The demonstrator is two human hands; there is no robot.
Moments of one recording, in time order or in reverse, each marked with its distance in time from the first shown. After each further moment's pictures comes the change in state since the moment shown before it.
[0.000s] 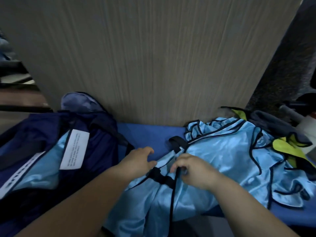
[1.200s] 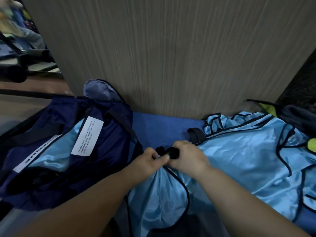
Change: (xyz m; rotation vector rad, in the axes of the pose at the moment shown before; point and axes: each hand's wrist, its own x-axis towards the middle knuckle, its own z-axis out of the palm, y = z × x) left_hand -0.051 -0.020 0.011 -0.602 0.018 -0.122; right_hand 0.045 -0.051 0.036 -0.061 0.120 0.144
